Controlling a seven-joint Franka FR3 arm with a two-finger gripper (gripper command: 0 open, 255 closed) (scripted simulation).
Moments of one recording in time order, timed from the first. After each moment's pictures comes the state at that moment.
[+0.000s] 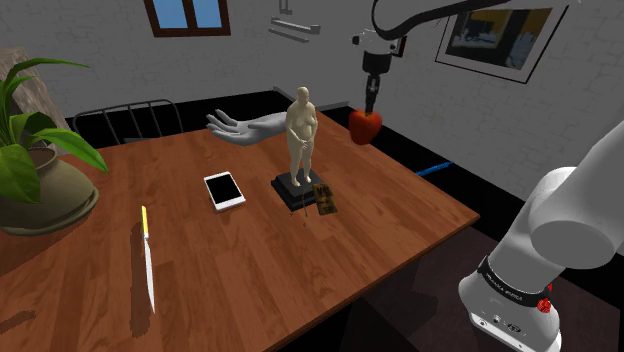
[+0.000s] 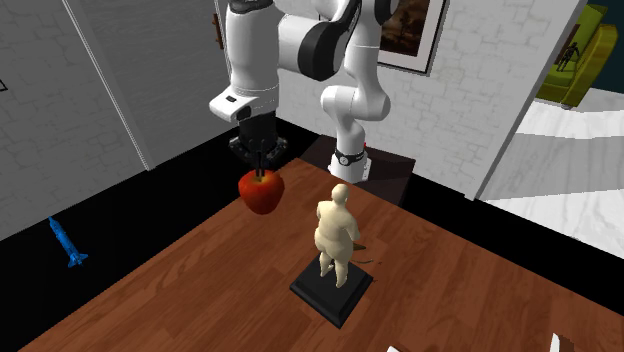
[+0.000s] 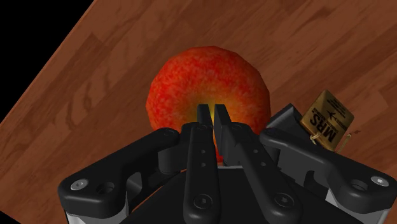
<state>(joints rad) 0.11 -0.17 -0.15 -2.03 -0.11 1.88 -0.60</state>
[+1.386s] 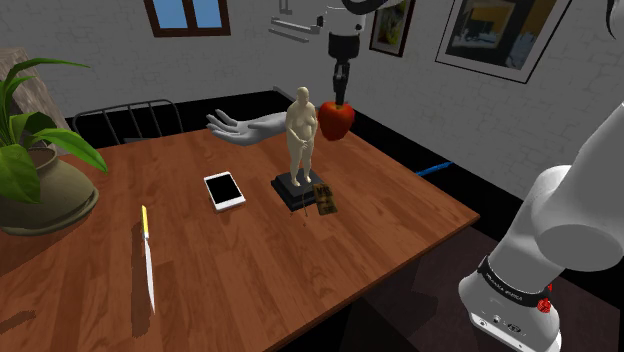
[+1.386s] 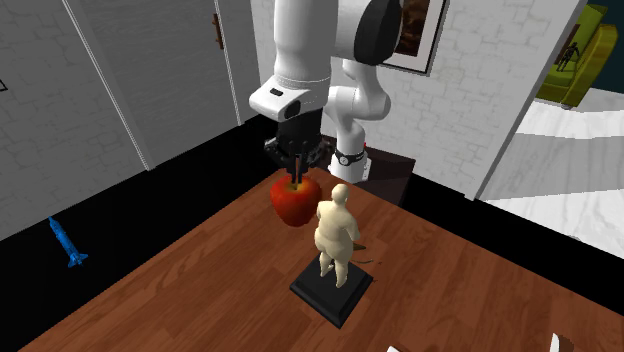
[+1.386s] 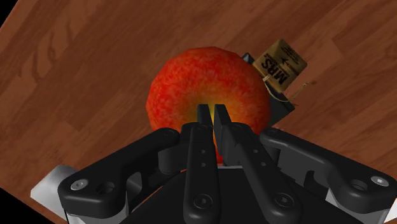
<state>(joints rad) 0.20 -0.07 -0.03 -1.81 -0.09 1.74 -0.41</state>
